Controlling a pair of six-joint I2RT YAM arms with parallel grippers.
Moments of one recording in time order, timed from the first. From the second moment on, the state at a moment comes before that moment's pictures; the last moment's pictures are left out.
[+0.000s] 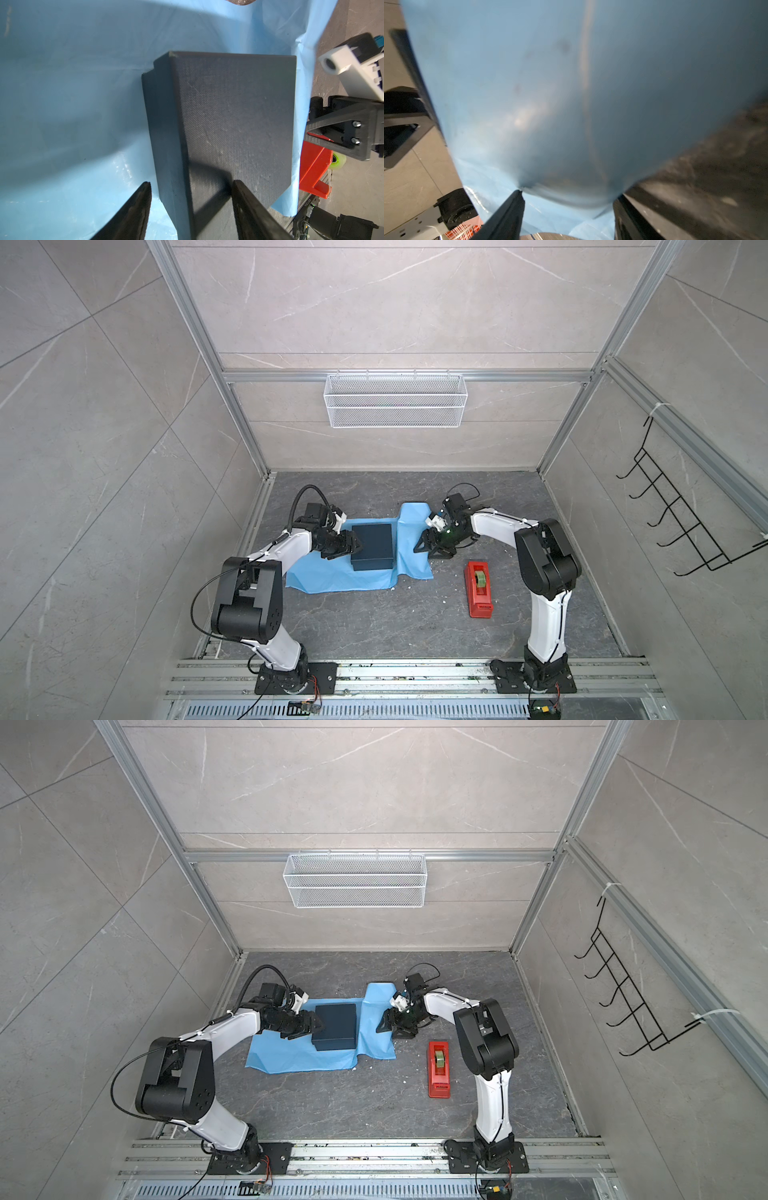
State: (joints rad) left arm -0.15 1.63 0.98 -0.49 0.53 -0.23; right arm 0.38 2.04 1.35 -0.58 -0.73 0.41
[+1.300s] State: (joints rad) left arm -0.15 1.63 0.98 -0.50 0.53 -0.23; right arm 0.33 1.73 1.08 -0.21 -0.88 0.63
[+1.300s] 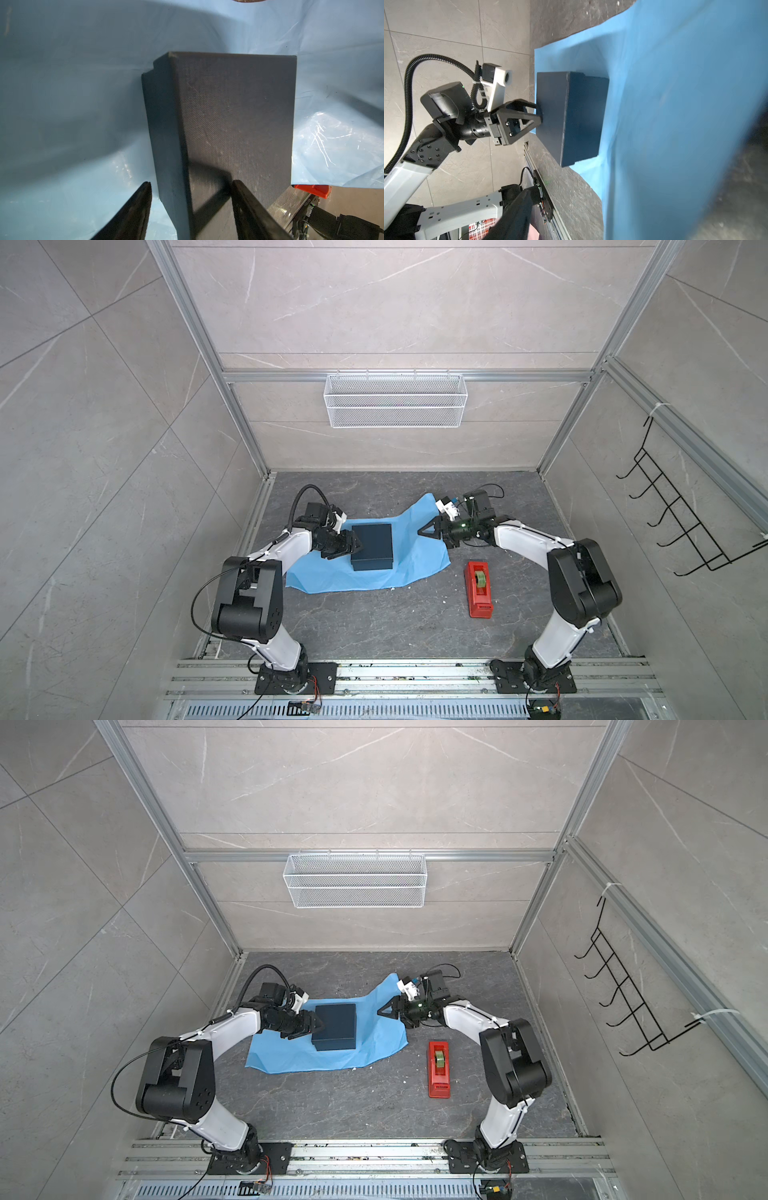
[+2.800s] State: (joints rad) left arm -0.14 1.53 1.20 -0.63 0.68 -0.29; right arm 0.67 1.91 1.52 -0.47 -0.64 0.61
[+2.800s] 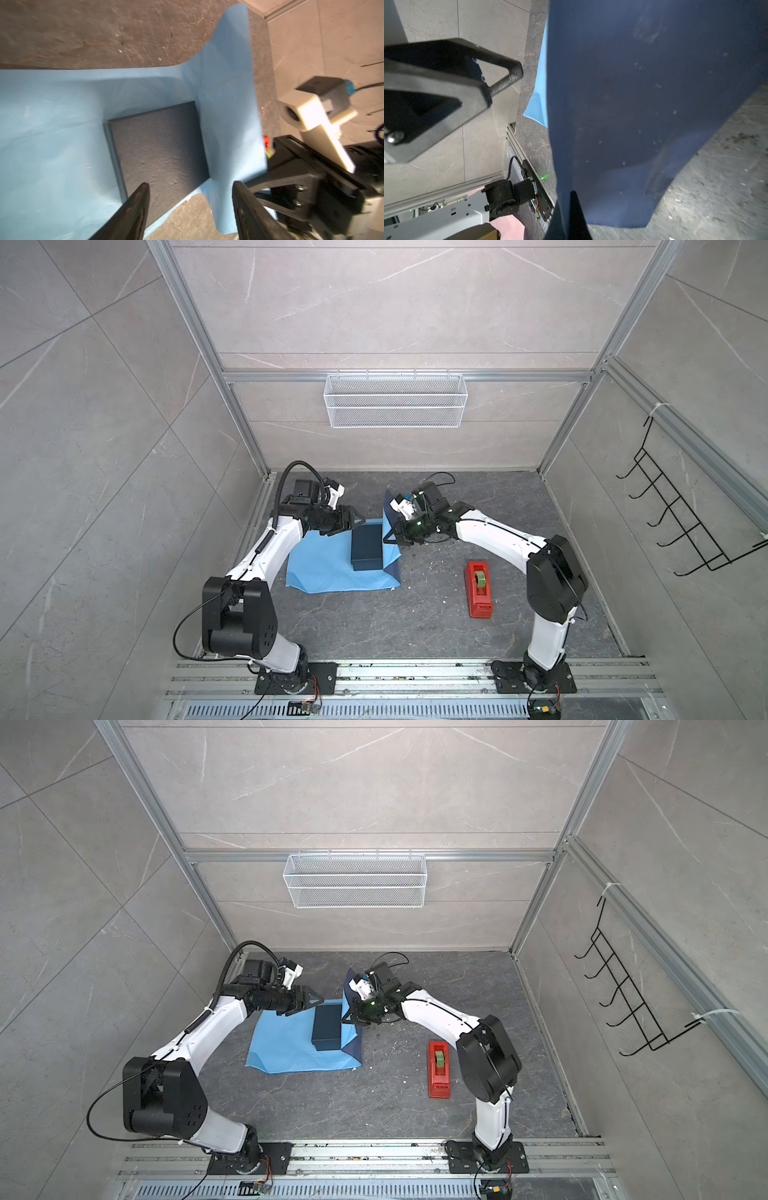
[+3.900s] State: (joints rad) left arm -0.21 1.66 1.33 -0.70 0.52 -0.31; right arm 0.81 2.07 1.73 -0.55 -0.51 0.64
